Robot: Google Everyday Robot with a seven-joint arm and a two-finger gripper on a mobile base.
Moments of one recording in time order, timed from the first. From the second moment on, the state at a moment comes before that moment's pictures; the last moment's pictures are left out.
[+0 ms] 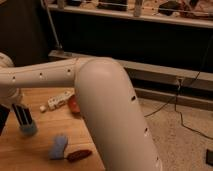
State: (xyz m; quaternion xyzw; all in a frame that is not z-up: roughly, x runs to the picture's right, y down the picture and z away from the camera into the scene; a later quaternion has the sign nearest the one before) arm -0.419 0.066 0.662 -0.08 -0.28 -0.69 0.66
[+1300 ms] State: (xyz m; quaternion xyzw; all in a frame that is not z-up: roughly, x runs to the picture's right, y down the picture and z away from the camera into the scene) arm -0.421 0.087 0.662 -0.11 -0.28 -0.69 0.66
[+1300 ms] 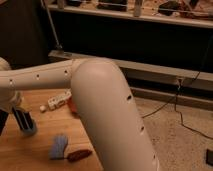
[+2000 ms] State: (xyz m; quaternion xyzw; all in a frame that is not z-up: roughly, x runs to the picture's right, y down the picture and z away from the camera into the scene) arm -0.426 0.087 0.668 -0.11 -0.28 -0.69 0.65
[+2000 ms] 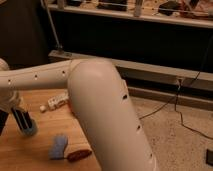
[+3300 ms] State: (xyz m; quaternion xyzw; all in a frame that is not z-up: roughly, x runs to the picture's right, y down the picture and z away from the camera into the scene) arm -0.425 0.098 0.684 -0.10 -0.29 -0.70 0.64
